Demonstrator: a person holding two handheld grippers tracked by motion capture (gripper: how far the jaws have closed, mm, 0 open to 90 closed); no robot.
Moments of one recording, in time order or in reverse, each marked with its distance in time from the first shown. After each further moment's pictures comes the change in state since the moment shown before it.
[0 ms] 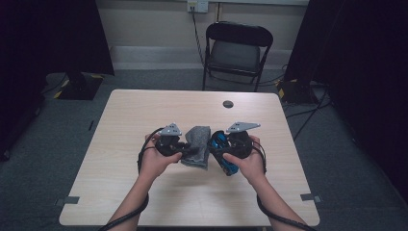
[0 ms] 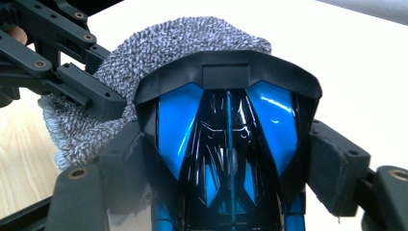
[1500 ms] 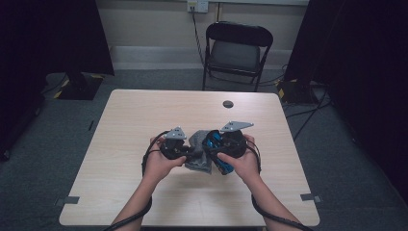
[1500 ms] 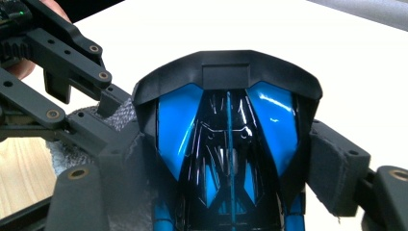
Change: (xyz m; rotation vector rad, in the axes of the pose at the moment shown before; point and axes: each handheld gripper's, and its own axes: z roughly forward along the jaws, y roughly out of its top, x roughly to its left) left arm -0.008 -0.006 0.012 0.021 -0.025 0.007; right arm 0.010 0.008 0.009 0.005 -0.005 -0.019
